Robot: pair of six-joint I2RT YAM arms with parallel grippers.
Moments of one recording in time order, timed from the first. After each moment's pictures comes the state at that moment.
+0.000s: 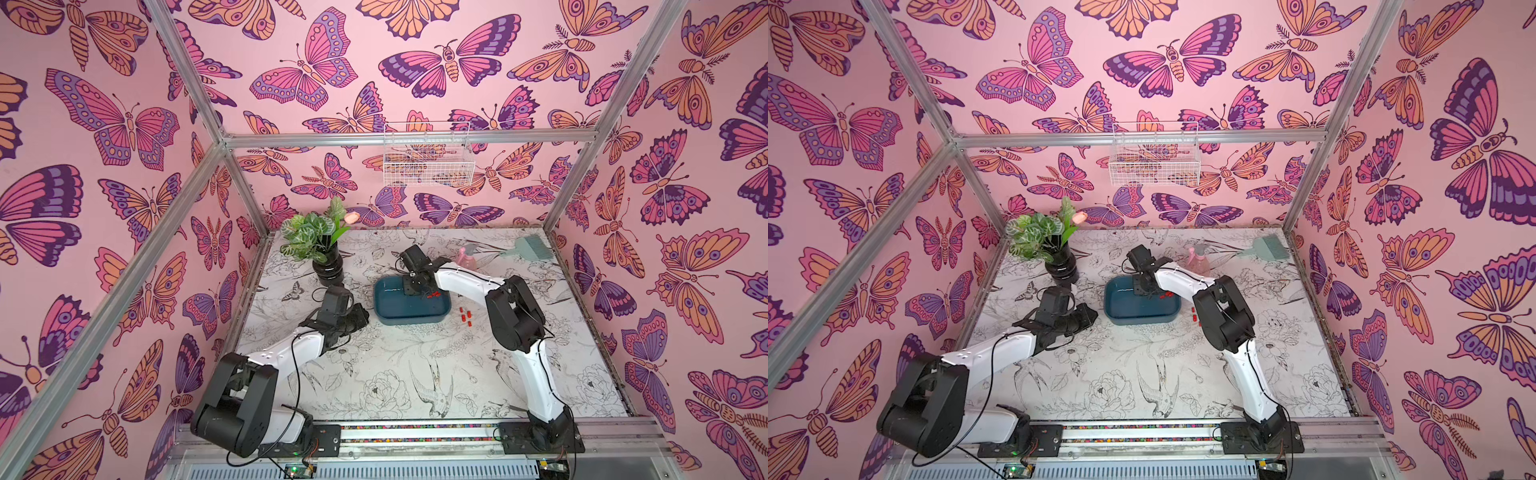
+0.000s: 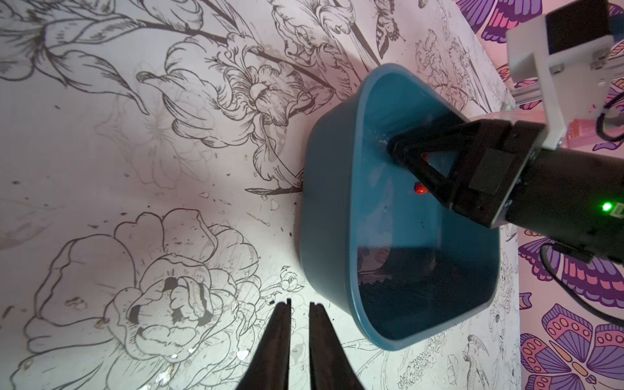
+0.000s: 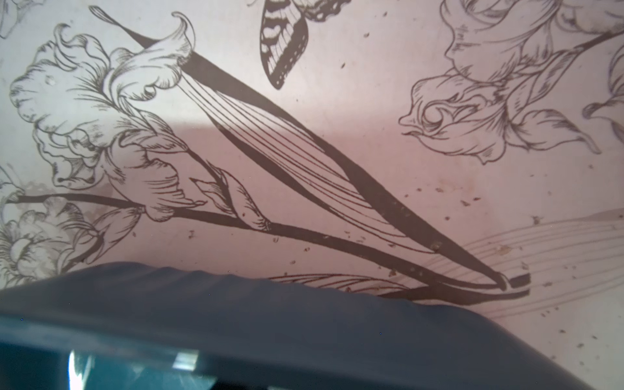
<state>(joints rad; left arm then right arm) -0.35 1.38 0.61 -0.01 0.21 -0.74 0.71 2.27 1.76 -0.60 0.13 0.47</state>
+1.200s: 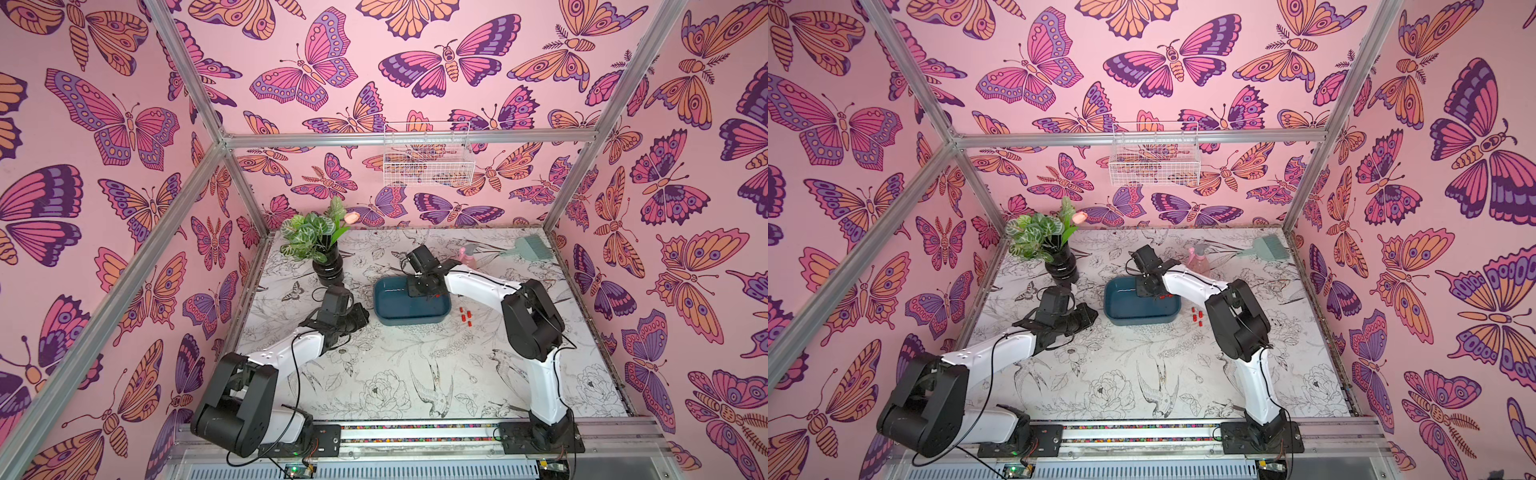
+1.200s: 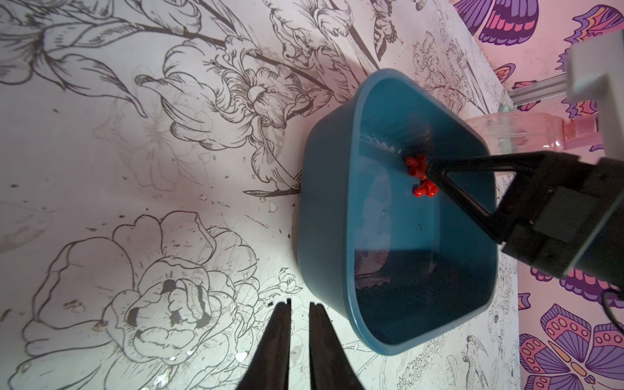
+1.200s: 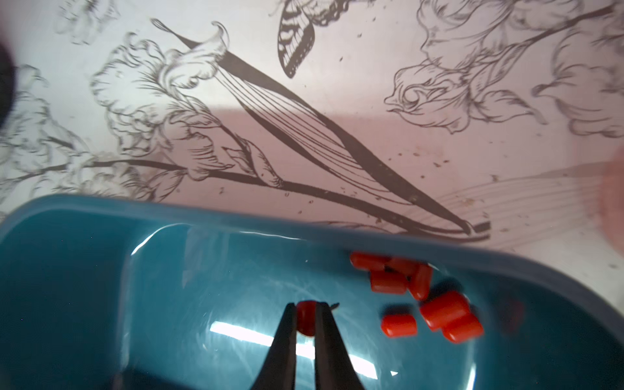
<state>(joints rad) -0.35 1.38 0.61 -0.01 0.21 -0.74 0.72 2.08 1.59 -0.55 0.09 0.47</state>
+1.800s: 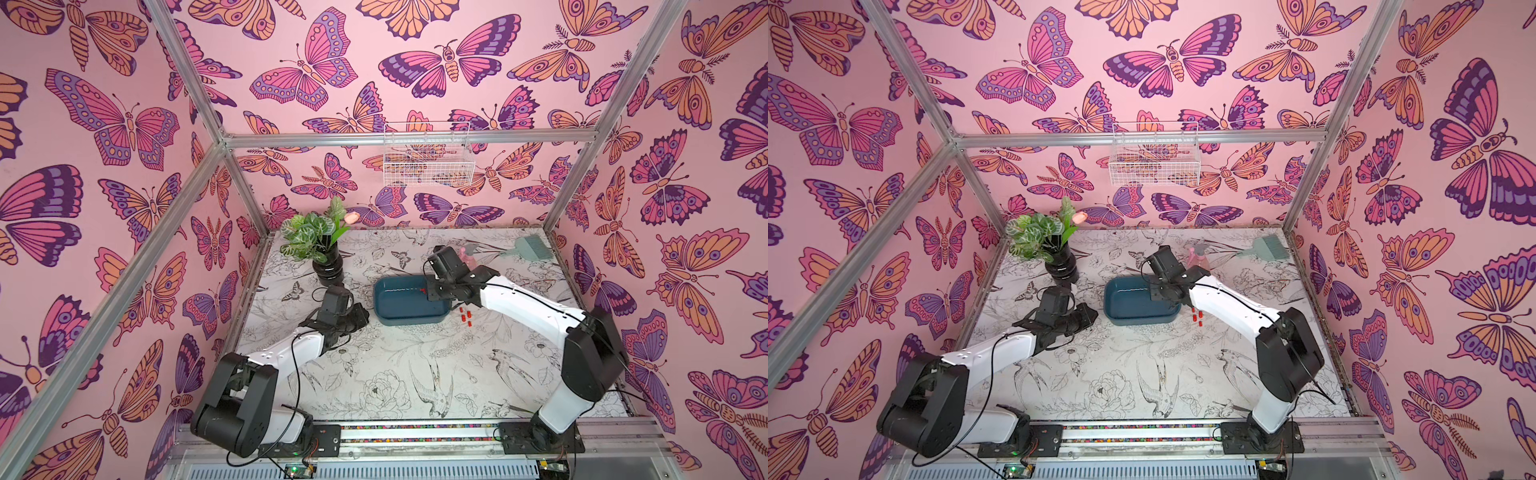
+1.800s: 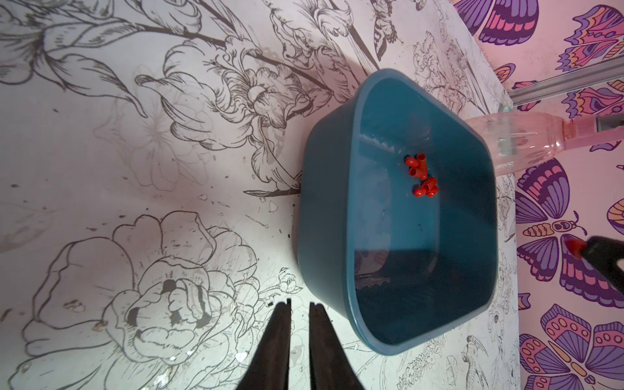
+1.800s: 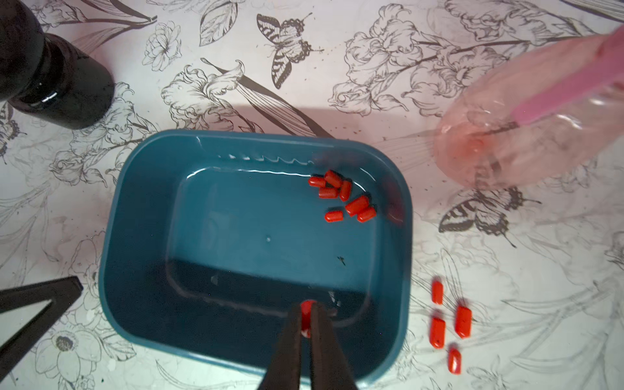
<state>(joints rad) -0.35 1.38 0.61 -0.01 0.21 -0.74 0.73 1.66 1.31 -0.61 0.18 0.47</state>
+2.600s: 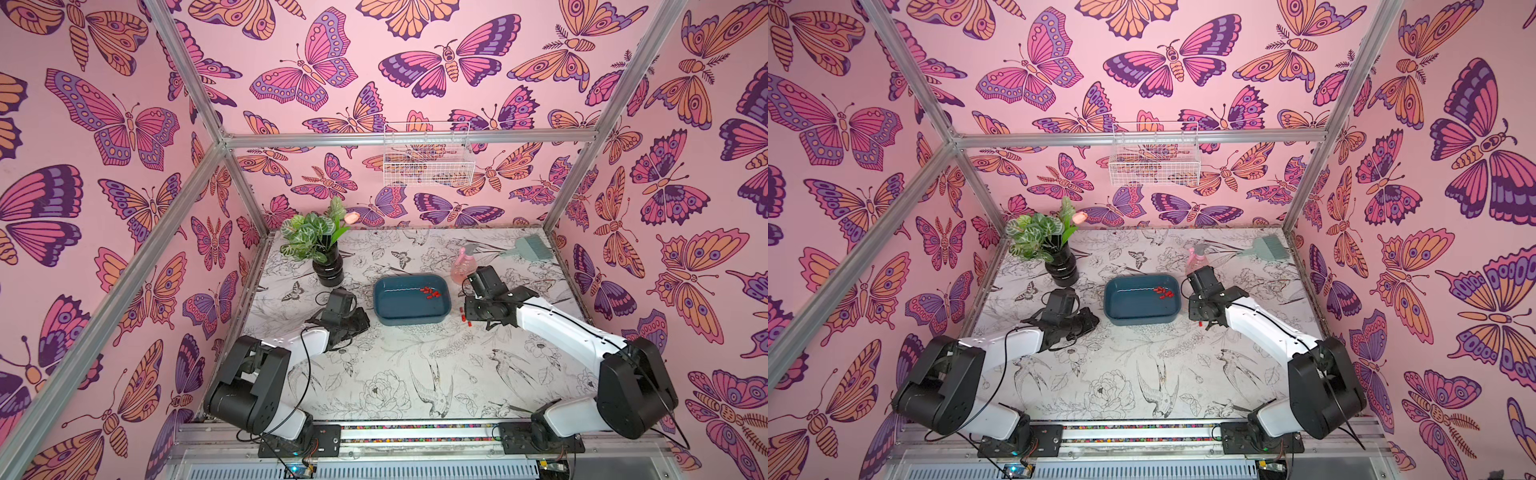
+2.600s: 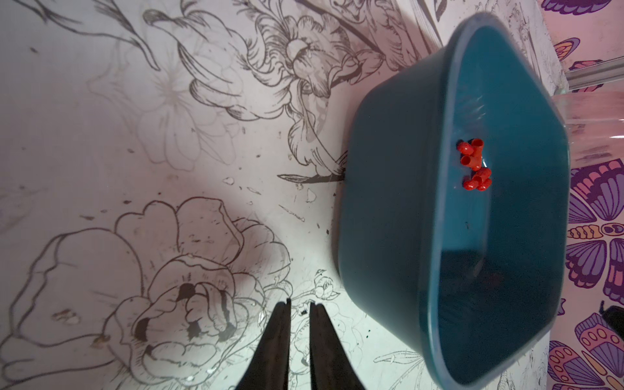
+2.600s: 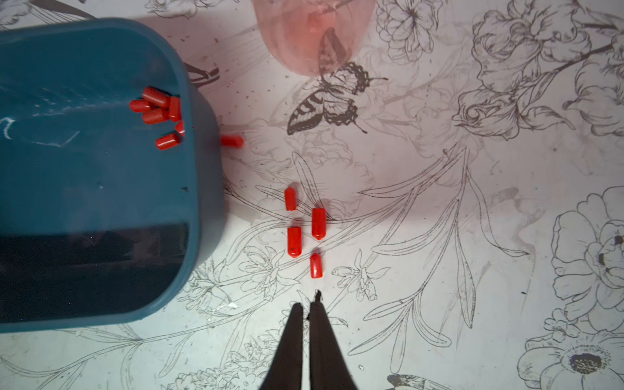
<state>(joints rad) -0.35 1.49 0.61 0.01 0.21 -0.74 0.53 1.45 0.96 -0.61 0.17 0.46</state>
